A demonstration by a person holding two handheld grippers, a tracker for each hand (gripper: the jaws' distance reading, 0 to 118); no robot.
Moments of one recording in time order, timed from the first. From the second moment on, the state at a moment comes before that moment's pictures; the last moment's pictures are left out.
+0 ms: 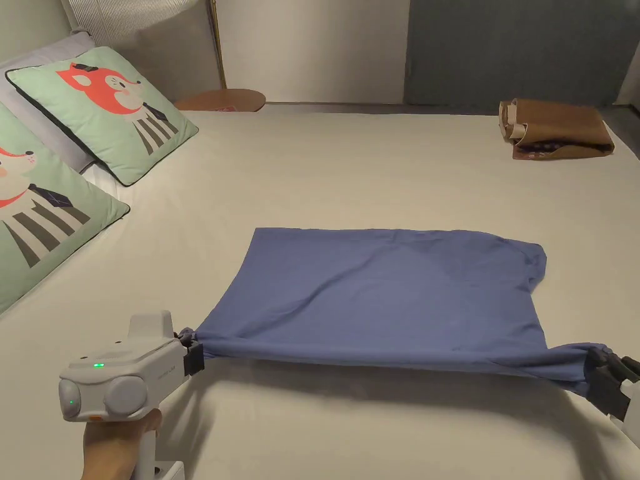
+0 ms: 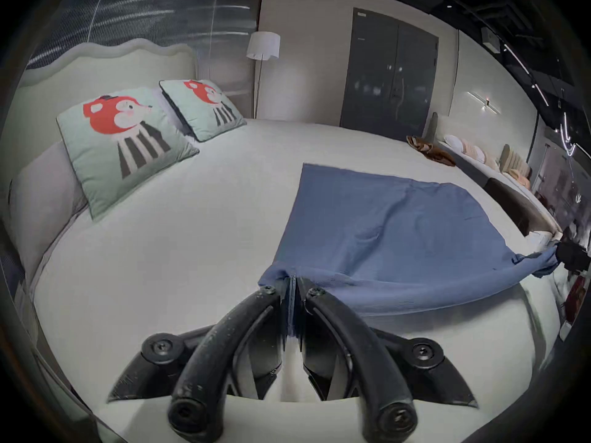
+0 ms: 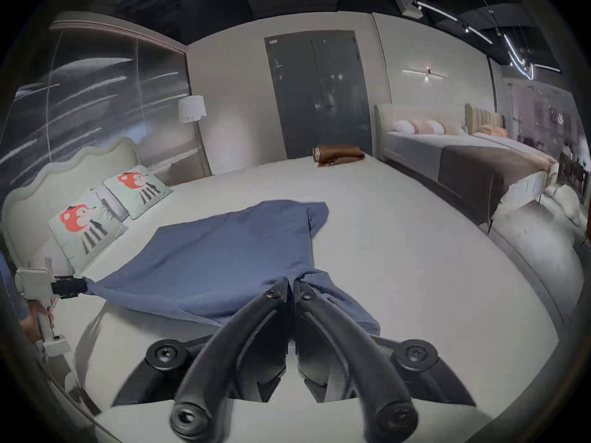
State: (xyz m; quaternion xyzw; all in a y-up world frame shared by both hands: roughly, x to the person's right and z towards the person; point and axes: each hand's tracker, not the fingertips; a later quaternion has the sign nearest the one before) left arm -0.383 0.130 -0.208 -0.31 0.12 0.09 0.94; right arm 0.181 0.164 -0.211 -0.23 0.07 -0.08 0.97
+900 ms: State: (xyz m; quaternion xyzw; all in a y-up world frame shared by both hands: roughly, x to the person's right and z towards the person) left arm -0.369 0.097 -0.107 -0.39 0.13 0.11 0.91; right arm 0.189 0.090 -0.124 -0.39 0.04 -0.11 0.91
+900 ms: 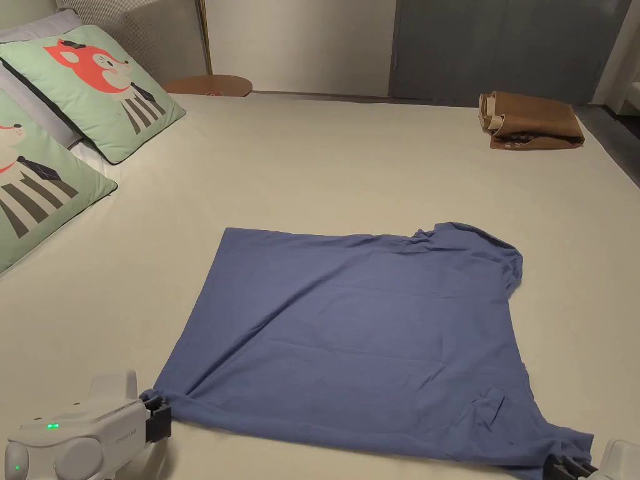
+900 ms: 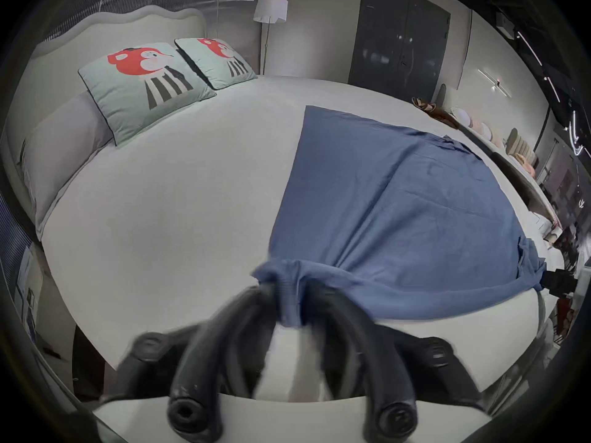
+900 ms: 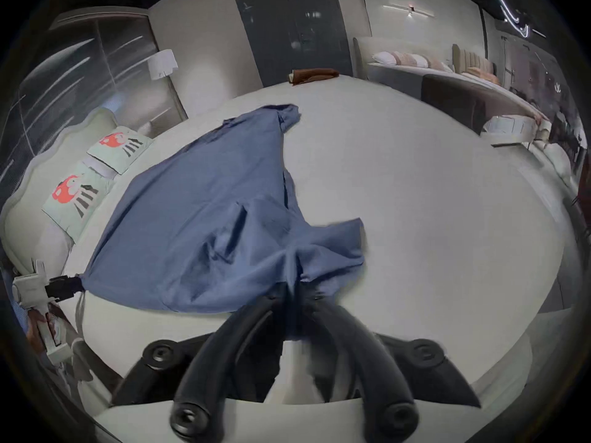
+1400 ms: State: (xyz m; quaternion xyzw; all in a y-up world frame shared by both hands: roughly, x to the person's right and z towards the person) left arm -0.281 0.249 -0.137 -0.11 0.09 0.03 0.99; right arm 0.127 0.230 -0.159 -0.13 0.04 -0.04 0.99
